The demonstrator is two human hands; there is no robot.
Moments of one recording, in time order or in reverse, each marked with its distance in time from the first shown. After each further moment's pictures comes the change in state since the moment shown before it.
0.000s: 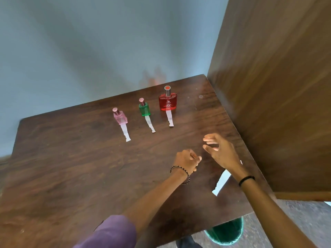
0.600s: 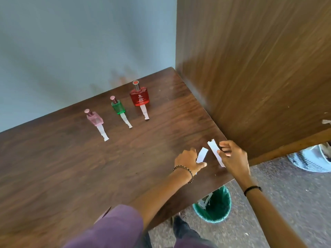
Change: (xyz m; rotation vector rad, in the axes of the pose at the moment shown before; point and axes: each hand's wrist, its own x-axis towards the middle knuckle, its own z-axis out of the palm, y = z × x) left_hand -0.043 0.019 0.071 0.668 -0.151 0.189; right_hand -0.111 0.075 -0.049 -0.124 0.378 0.193
